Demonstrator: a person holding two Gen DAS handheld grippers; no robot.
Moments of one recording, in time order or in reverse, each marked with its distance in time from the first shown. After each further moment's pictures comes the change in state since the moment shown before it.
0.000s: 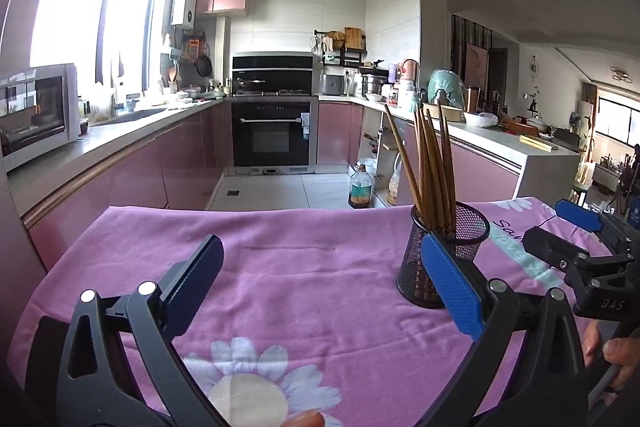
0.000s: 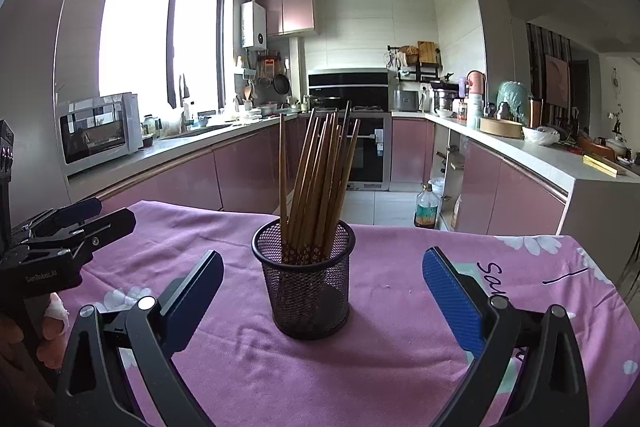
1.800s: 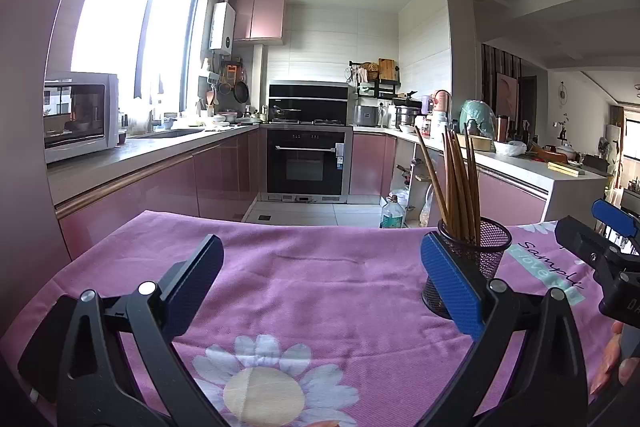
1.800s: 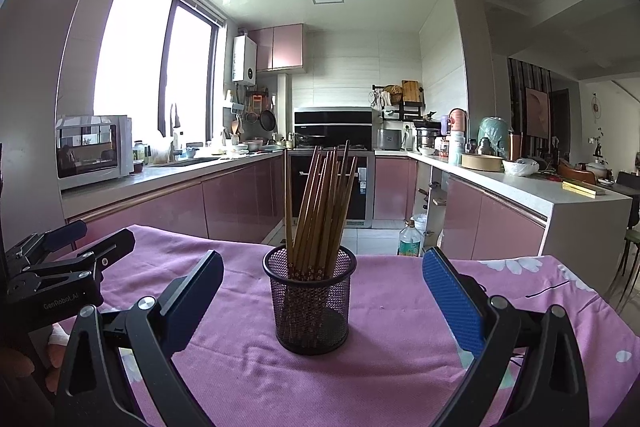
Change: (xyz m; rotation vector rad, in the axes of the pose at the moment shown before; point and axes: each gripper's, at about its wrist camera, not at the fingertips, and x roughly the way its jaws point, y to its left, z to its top) left arm -0.030 0.001 -0.018 -0.038 -0.118 0.130; right arm -0.030 0.031 -0.011 -0.015 -0.146 -0.079
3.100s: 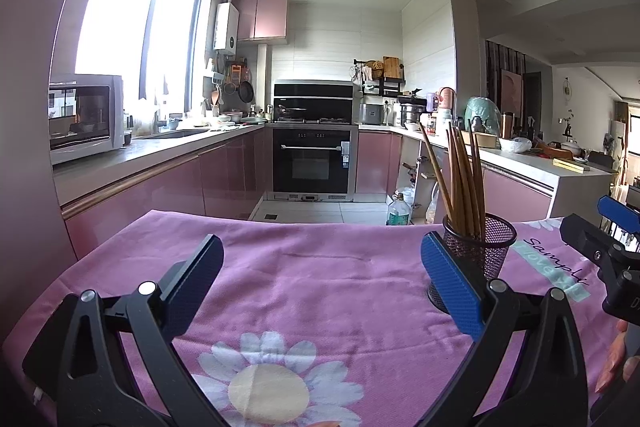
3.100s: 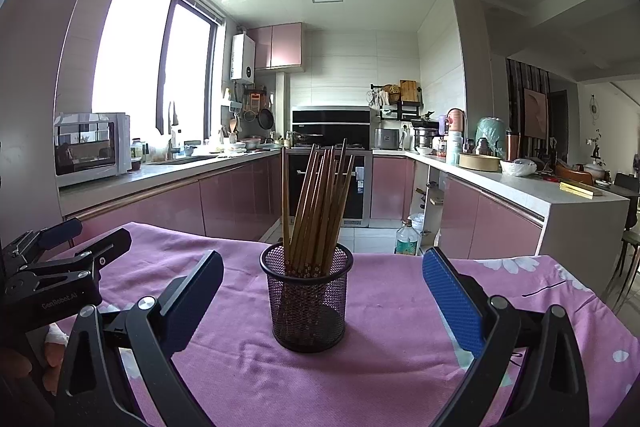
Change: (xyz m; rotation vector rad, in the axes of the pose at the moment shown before) left arm 0.001 -0.001 -0.004 0.004 0.004 0.016; right arm 0.001 0.003 -0.003 -0.006 0.003 -0.012
